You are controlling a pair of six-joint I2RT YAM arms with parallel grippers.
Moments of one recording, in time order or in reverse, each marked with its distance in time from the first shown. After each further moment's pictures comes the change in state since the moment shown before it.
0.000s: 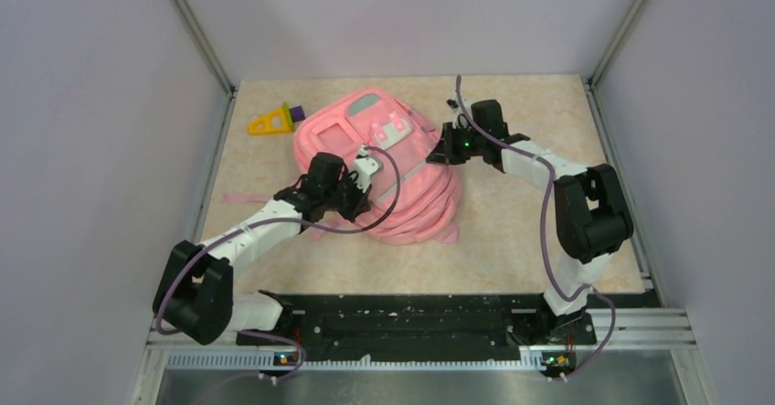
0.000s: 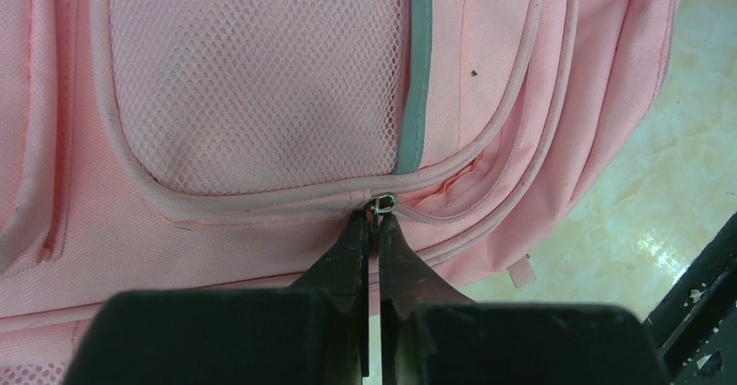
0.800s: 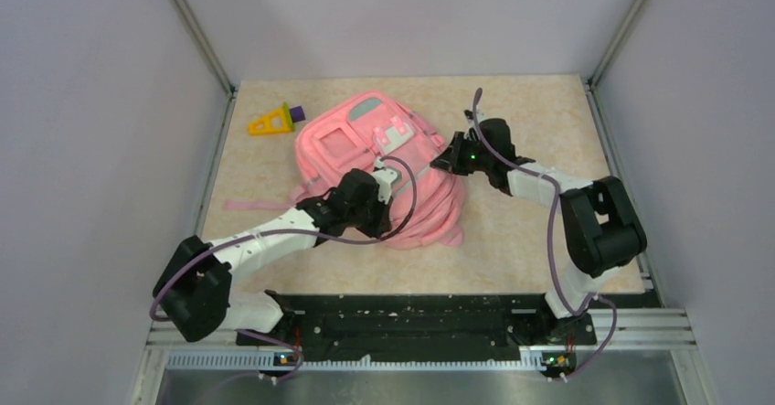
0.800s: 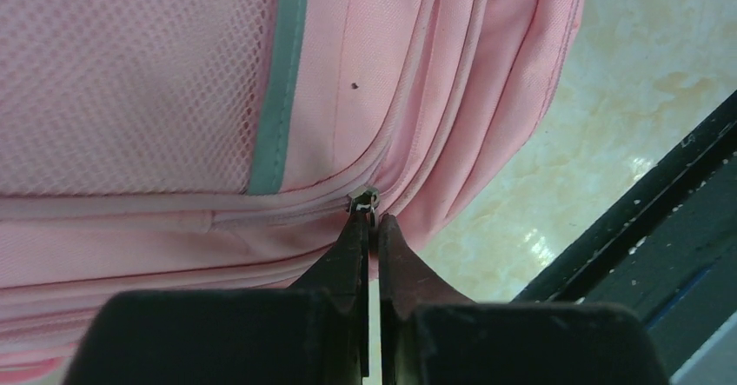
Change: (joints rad) left arm -0.240 -0.016 0.013 -0.064 -0.174 -0.400; right arm 0.002 -0.090 -0.231 0.268 0.106 0.259
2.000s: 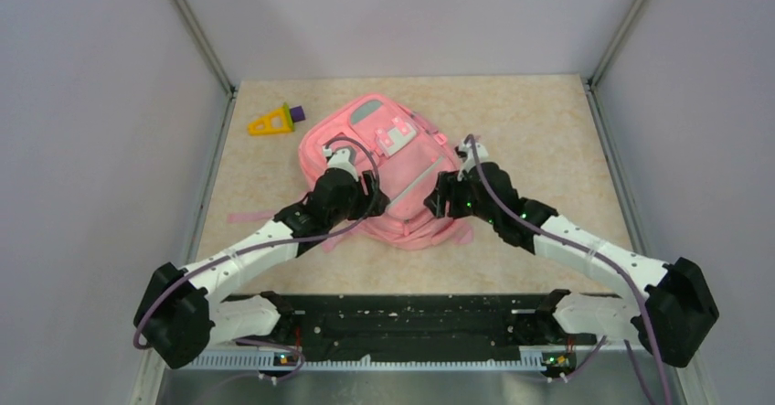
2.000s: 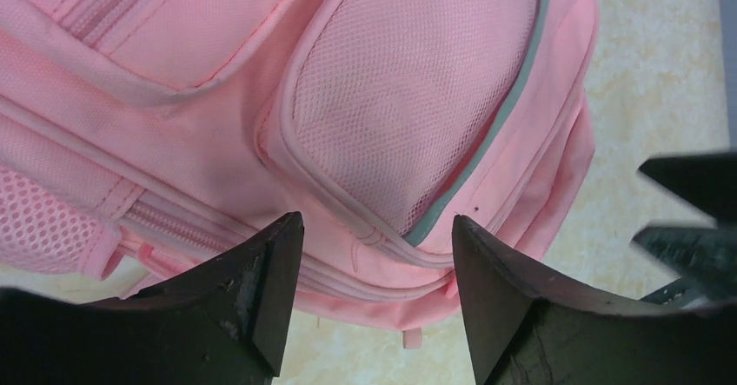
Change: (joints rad) left arm 0.037 -0.153 -0.079 0.144 -0.290 -0.484; right arm 0.327 -0.572 -0.214 -0.304 0.438 -0.072
